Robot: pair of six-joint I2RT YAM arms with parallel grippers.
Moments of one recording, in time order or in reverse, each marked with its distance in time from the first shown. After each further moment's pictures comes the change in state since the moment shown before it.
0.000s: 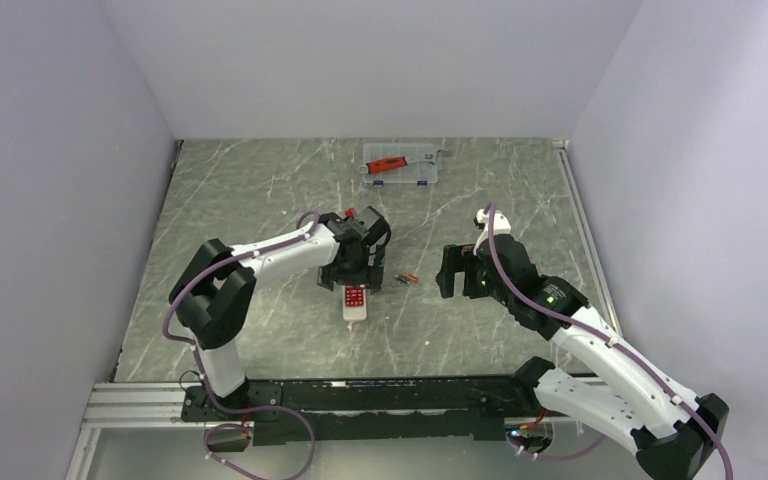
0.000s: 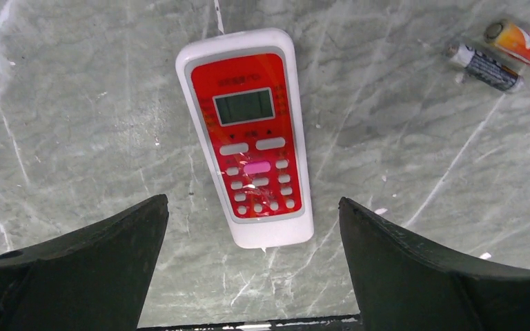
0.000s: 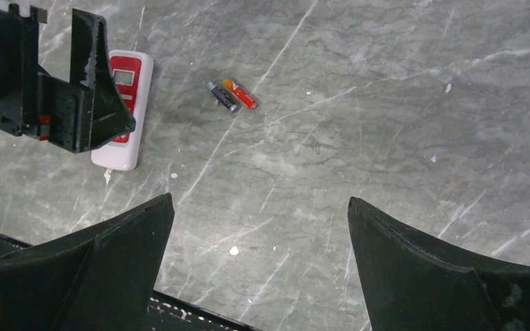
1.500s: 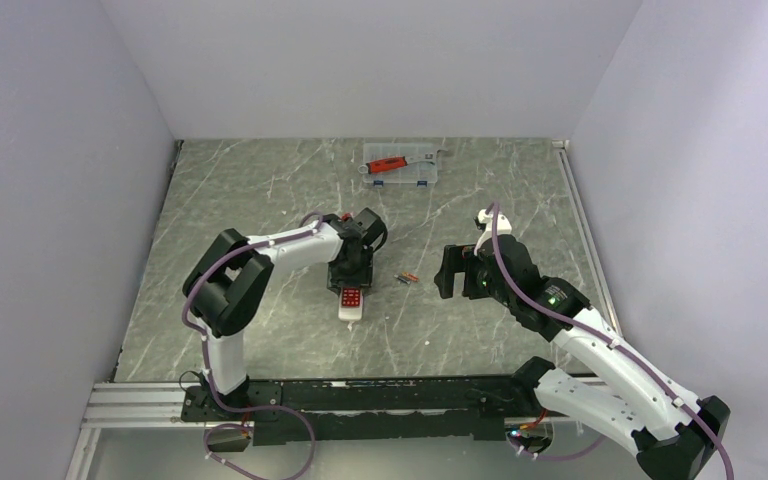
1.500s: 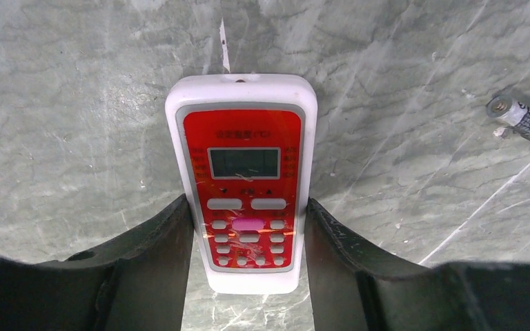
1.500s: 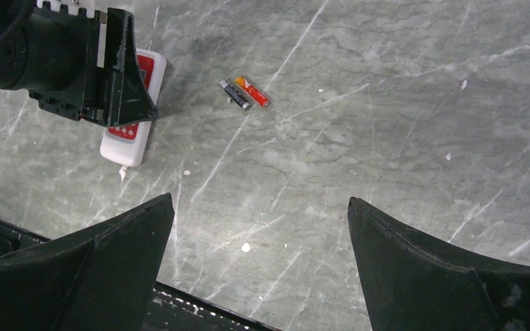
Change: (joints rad) left arm 0.047 0.107 -0.012 0.069 0.054 -0.026; right arm 0.000 -0.013 0.000 -0.001 -0.027 0.025
